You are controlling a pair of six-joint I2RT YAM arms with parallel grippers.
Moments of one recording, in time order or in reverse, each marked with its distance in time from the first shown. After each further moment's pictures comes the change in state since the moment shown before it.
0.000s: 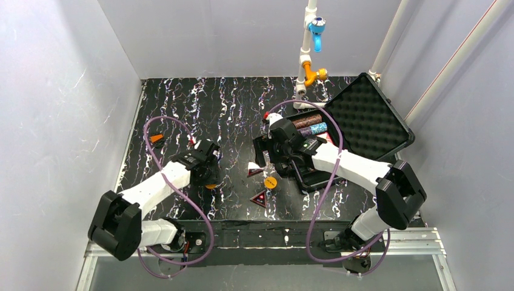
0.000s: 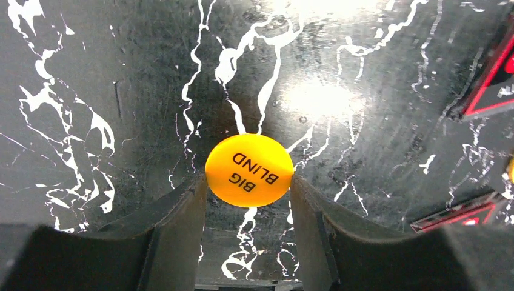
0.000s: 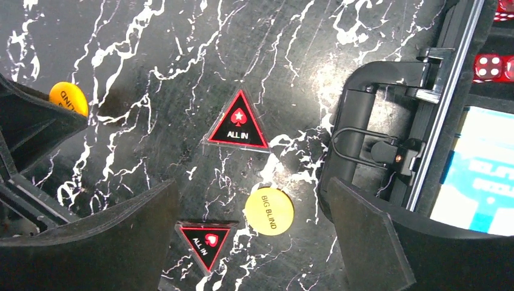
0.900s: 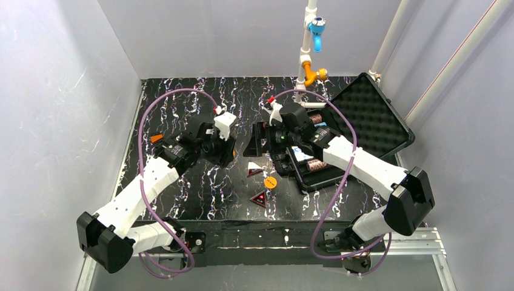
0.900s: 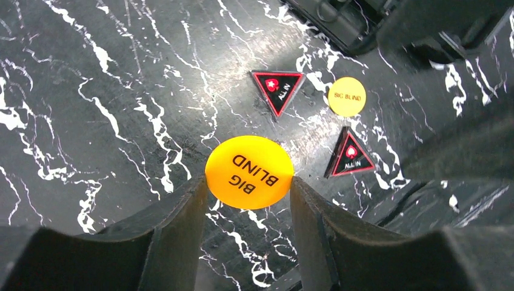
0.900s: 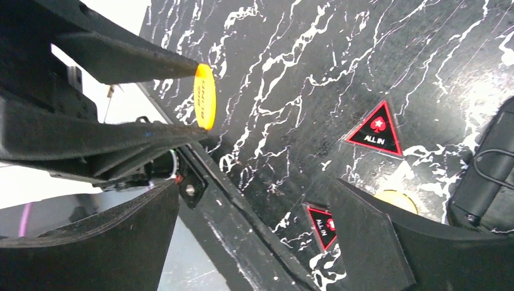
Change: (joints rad) left arm -0.047 -0.105 0.341 -0.023 0.299 0.562; right arm -0.055 -0.065 0.115 -0.004 -0.391 0.188
